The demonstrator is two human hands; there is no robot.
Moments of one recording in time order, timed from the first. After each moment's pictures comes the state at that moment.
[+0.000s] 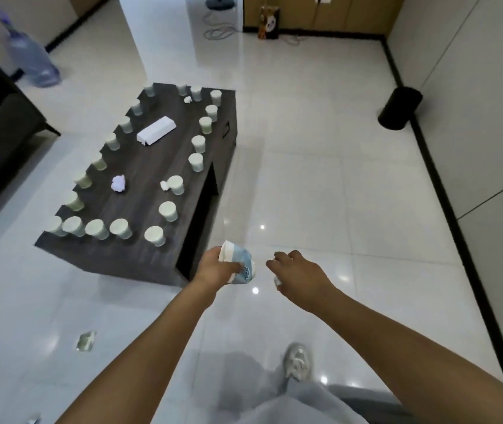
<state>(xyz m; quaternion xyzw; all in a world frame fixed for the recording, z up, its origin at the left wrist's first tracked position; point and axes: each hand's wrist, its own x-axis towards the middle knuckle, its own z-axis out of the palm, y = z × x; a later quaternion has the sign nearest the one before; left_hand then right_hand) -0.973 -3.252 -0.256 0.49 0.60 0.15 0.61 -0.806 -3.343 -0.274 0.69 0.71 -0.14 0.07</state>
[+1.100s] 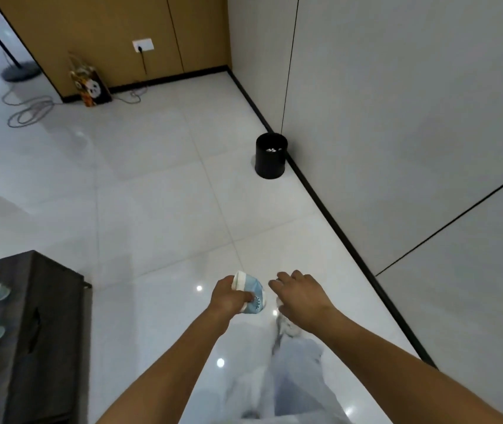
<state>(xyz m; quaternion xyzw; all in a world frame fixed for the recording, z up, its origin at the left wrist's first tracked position) -0.168 -2.903 -0.284 0.61 0.49 -0.06 0.62 -0.067 -3.042 -0.292 0.84 0.53 -0.14 0.06</state>
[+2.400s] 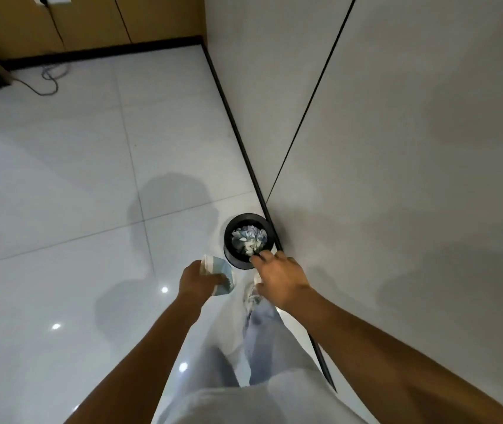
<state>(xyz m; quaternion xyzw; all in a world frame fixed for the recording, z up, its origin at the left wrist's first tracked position) 0.646 -2.399 -0.379 0.52 0.58 -0.04 0.62 0.768 -2.525 -0.368 0.84 0.48 -0.26 0.07</state>
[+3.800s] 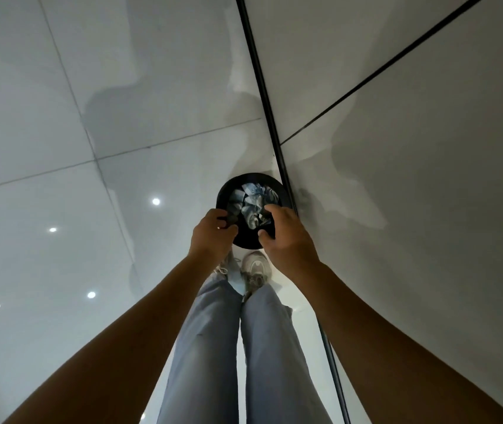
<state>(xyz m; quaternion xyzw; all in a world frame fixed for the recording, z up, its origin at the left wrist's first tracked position) 0.834 -2.299 -0.645 0.57 0.58 -0.19 0.55 0.922 -2.415 -0.620 0.87 0.23 -0.41 -0.16</state>
